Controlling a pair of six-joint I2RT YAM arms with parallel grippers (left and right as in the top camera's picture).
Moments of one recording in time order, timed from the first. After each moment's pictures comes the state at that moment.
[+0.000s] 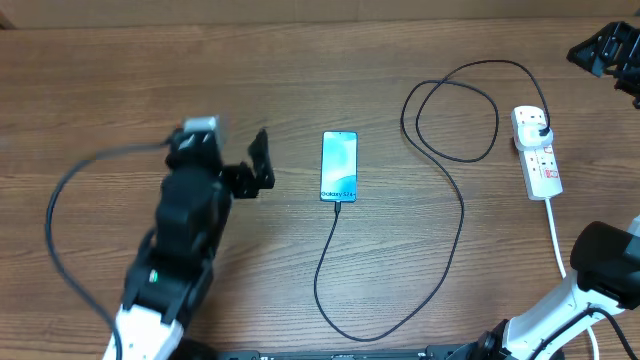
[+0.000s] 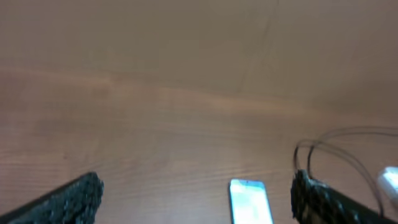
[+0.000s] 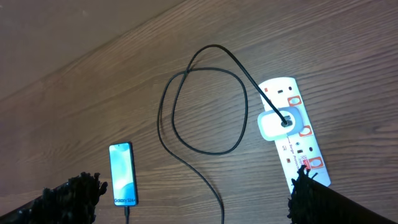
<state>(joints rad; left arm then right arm) -0.33 0.88 0.70 -0.08 -0.17 -0.33 -0.48 2.00 2.51 -1.64 -0.49 -0.06</state>
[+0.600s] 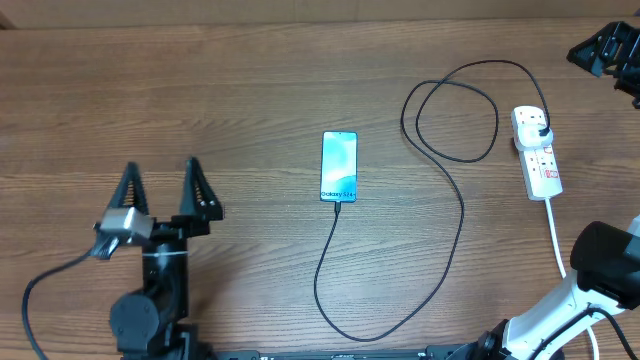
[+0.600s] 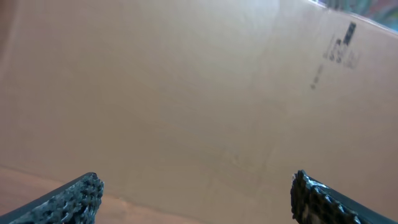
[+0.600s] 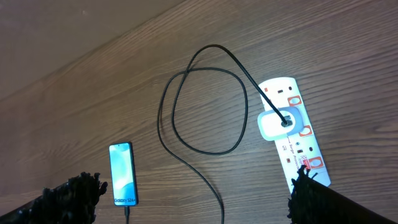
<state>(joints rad) -0.08 0.40 0.24 0.52 -0.12 -0.33 -0.48 2.00 2.51 -1.64 -0.49 -0.06</state>
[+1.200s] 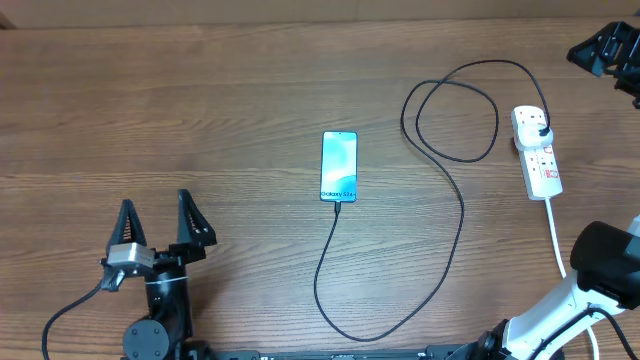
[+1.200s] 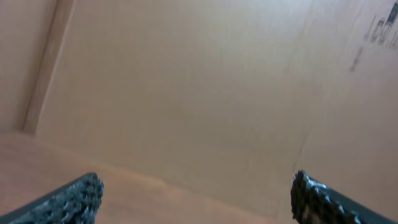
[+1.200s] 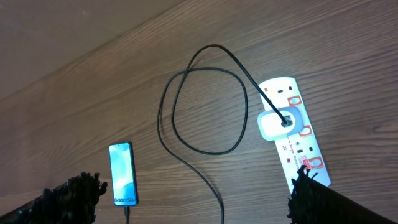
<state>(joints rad) 0.02 0.04 0.01 0.35 -0.11 -0.33 -0.48 2.00 2.51 -1.64 -0.49 -0.06</state>
